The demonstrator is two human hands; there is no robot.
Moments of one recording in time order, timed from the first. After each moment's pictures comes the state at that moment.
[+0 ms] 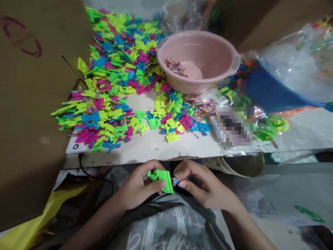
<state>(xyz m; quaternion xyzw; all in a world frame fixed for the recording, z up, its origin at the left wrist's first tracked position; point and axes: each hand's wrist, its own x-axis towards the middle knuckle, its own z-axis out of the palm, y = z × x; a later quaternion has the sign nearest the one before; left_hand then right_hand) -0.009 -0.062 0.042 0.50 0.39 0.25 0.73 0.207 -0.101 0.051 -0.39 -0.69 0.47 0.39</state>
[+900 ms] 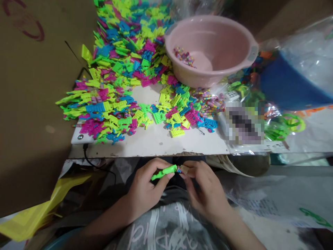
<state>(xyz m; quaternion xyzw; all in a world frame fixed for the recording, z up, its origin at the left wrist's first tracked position) 0.003 -0.084 0.032 0.70 0.42 0.40 0.42 0.182 -0.120 0.040 -0.49 -0.77 0.15 0.38</state>
